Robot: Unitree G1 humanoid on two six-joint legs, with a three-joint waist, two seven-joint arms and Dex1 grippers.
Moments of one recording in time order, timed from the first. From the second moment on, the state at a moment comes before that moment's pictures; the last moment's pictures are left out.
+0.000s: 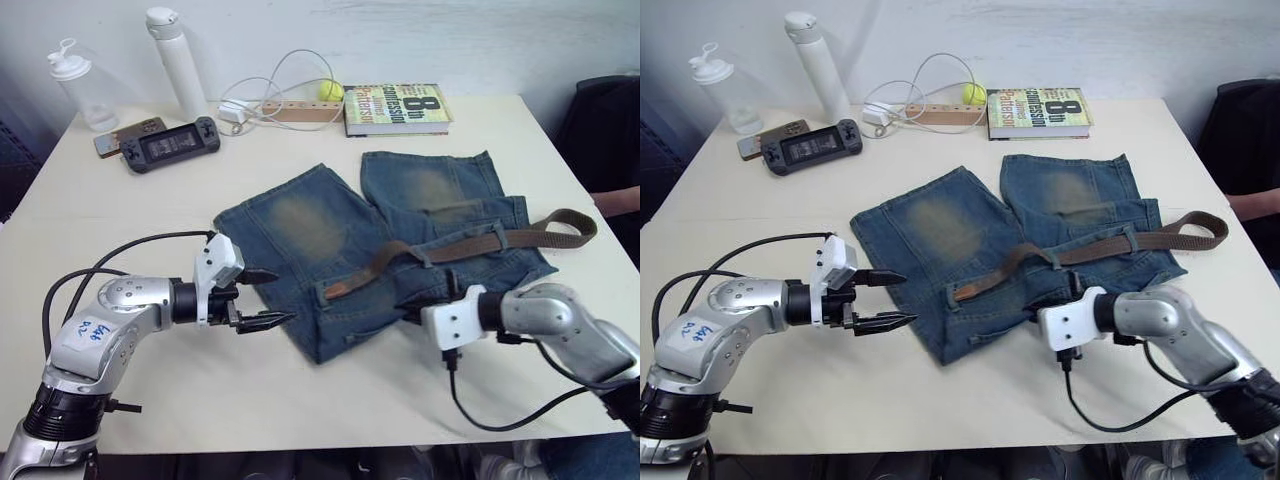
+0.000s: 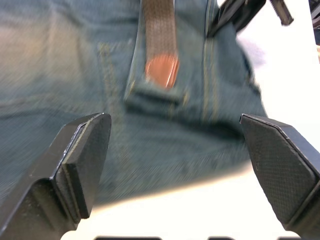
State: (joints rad) left arm -0.29 0.75 0.02 -0.34 -0.53 0.73 -0.90; right arm -0.34 -1.07 0.32 -0.01 -0.02 -0.42 0.91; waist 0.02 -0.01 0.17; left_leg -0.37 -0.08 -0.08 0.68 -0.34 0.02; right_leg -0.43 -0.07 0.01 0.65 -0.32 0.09
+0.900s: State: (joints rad) left arm -0.35 0.71 -0.04 -0.30 -0.50 0.69 -0.92; right arm -0.46 -1.14 -0.02 0.00 0.45 0.21 1.02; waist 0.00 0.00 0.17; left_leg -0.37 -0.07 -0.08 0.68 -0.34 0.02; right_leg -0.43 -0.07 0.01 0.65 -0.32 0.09
